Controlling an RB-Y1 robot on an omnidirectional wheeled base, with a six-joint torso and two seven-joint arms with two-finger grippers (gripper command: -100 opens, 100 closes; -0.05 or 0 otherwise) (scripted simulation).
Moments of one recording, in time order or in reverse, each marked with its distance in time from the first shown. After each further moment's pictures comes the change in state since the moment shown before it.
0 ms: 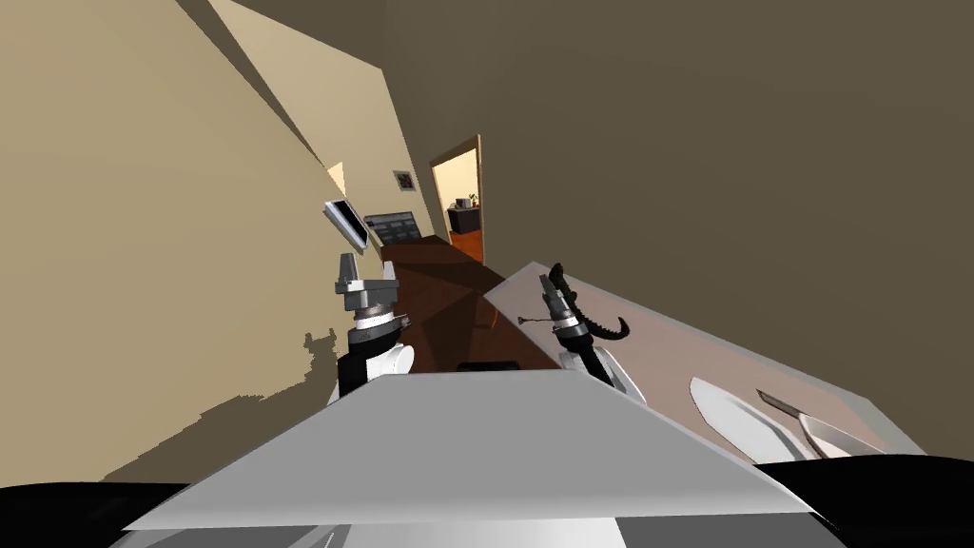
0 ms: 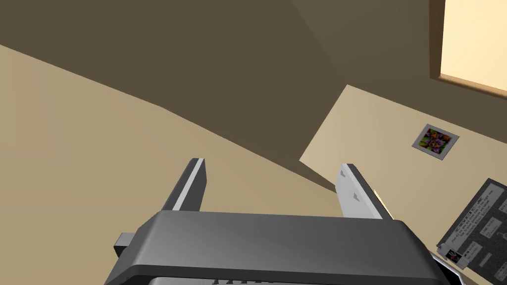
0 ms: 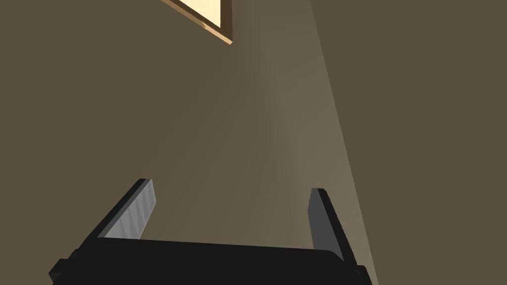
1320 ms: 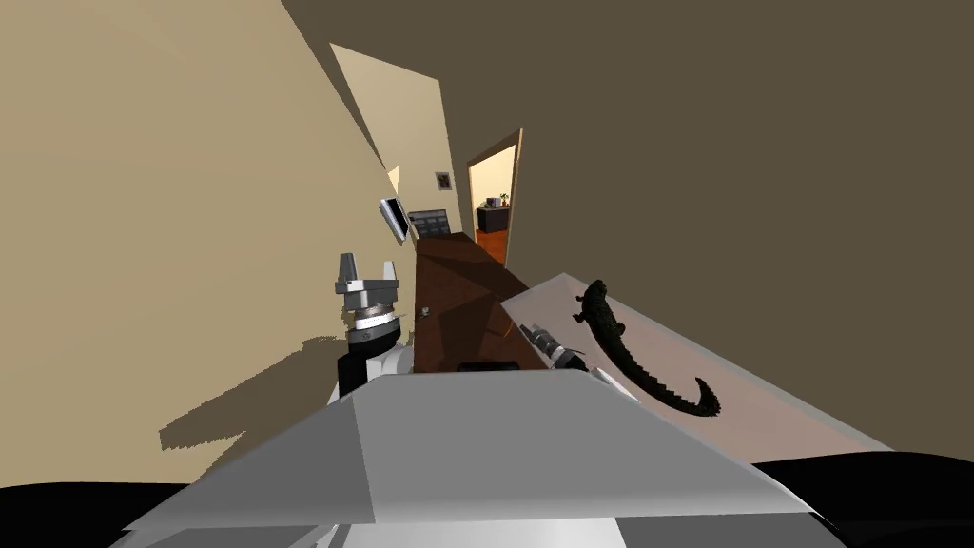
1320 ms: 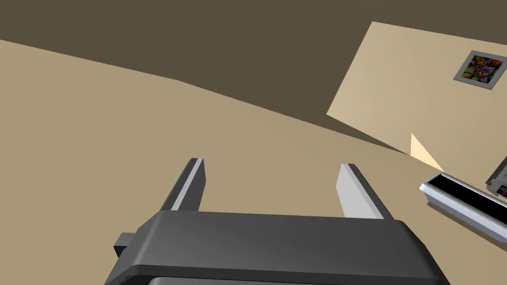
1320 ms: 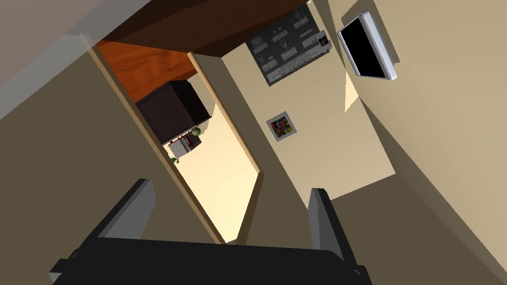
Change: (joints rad) left arm 0.000 0.000 0.000 0.000 0.000 0.000 0.000; right arm 0.038 -0.277 0.206 0.347 0.335 0.125 0.058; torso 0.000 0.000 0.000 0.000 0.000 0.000
